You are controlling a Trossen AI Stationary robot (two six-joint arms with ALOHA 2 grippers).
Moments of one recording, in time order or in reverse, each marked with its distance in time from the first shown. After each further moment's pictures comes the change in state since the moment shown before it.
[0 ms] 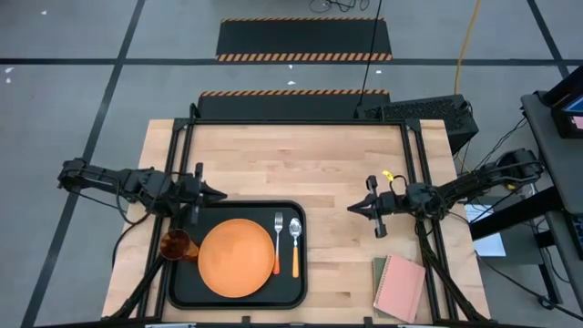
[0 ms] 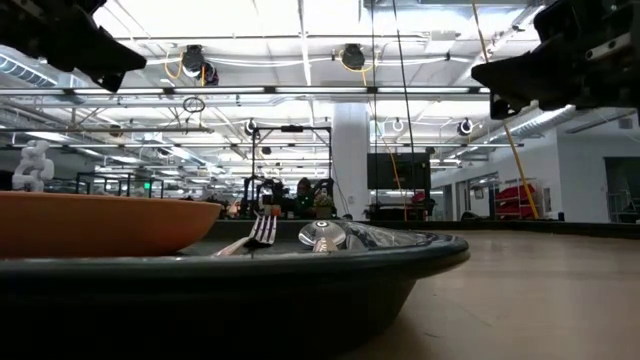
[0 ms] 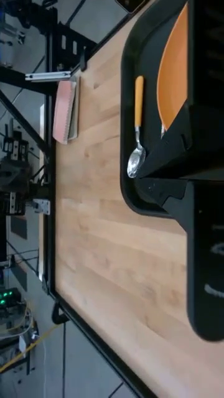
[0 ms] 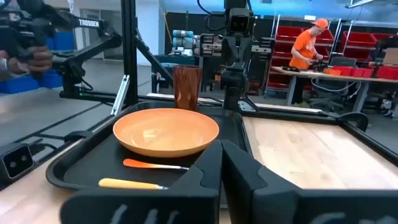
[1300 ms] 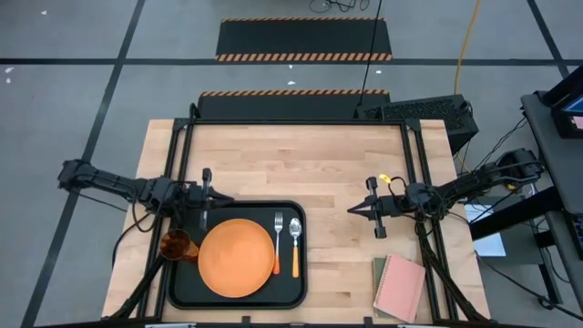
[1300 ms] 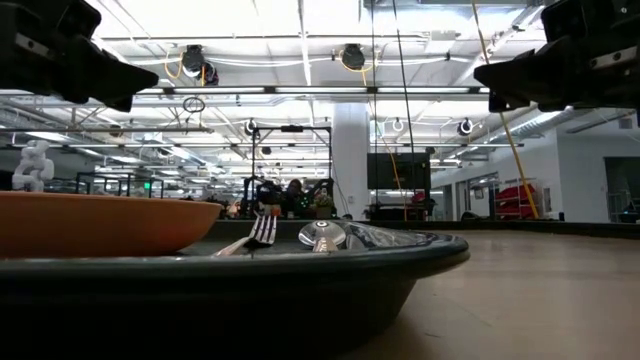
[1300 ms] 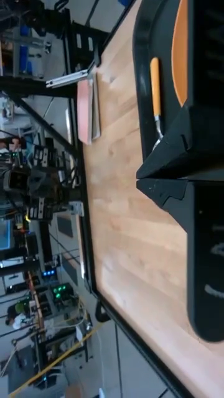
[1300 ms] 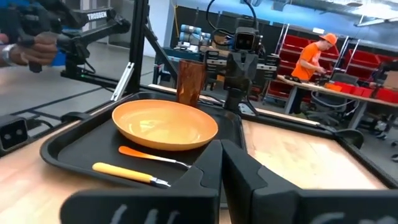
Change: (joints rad) left arm -0.001 0.000 -0.278 0.481 0.004 0.154; right arm 0.000 -0.001 -0.002 -0.010 -0.031 -0.125
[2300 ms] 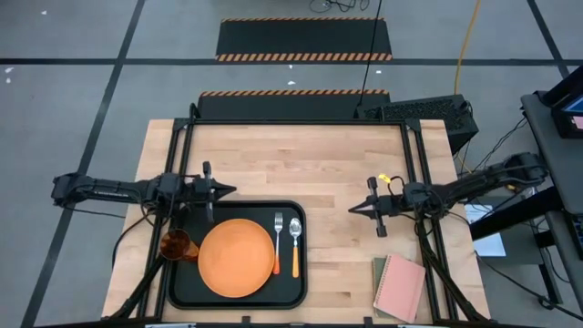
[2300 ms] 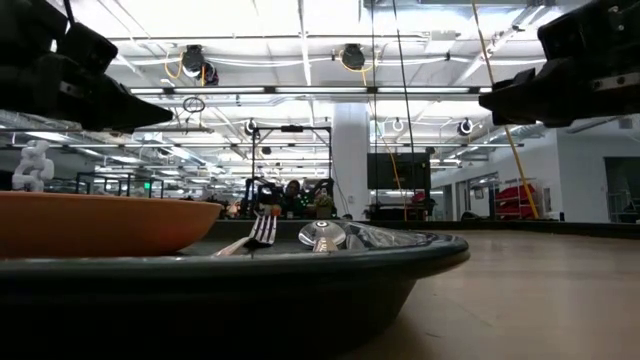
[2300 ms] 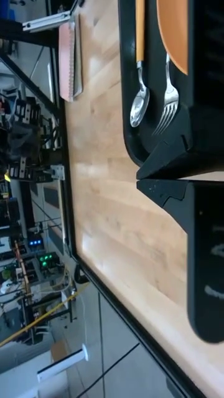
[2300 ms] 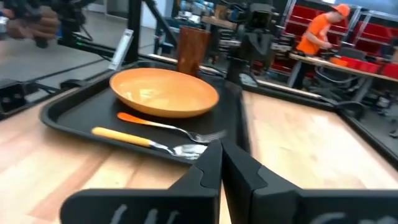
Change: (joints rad) left arm 0.224 -0.002 -0.071 0.030 0.085 0.028; right arm -0.034 -0.115 0.000 -0.235 -0.026 -0.012
